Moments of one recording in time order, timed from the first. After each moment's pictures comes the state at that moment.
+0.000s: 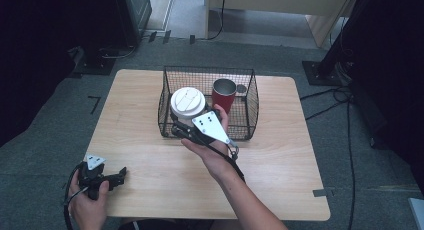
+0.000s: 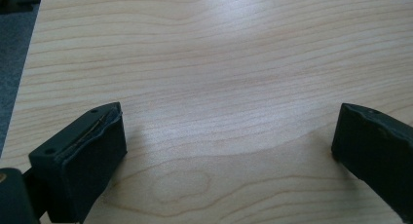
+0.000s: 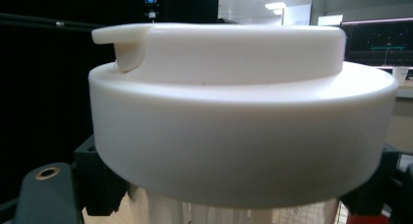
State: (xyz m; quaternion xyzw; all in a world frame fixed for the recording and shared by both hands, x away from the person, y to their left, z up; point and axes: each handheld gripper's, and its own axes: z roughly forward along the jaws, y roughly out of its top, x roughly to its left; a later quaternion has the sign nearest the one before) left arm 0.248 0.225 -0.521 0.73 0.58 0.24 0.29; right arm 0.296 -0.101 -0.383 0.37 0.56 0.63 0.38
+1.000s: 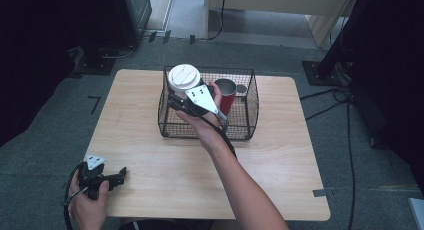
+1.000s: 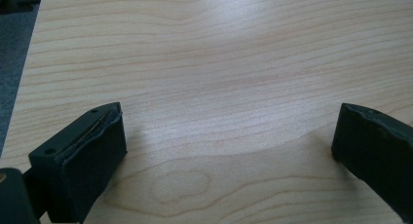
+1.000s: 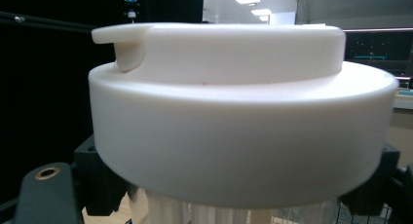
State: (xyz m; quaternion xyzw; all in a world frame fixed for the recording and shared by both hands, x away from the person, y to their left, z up) left arm 0.248 0.225 -0.521 0.73 0.57 0.24 0.29; right arm 0.375 -0.086 -0.383 0.38 0.55 0.62 0.41
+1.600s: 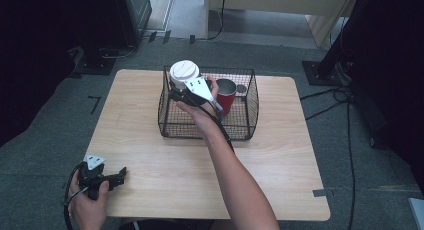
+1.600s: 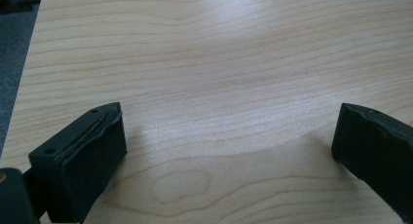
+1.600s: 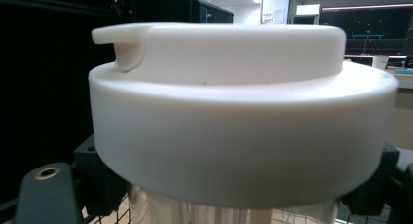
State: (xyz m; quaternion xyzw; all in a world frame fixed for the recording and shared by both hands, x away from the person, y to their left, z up) left arm 0.248 0.225 -0.521 0.73 0.57 0.24 0.29; right arm 0.423 -0.080 -0.406 0.41 0.56 0.60 0.40
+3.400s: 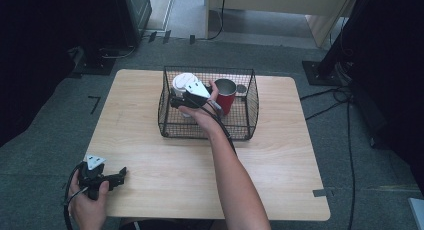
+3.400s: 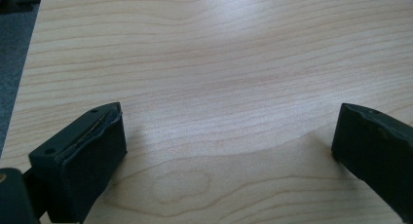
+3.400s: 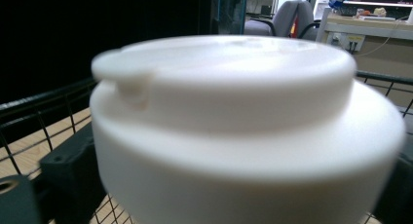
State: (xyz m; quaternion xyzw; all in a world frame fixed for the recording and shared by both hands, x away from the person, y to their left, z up) left arm 0.248 0.225 -0.521 0.73 0.57 0.24 0.29; right arm 0.447 -0.084 -0.446 0.42 0.64 0.54 0.35
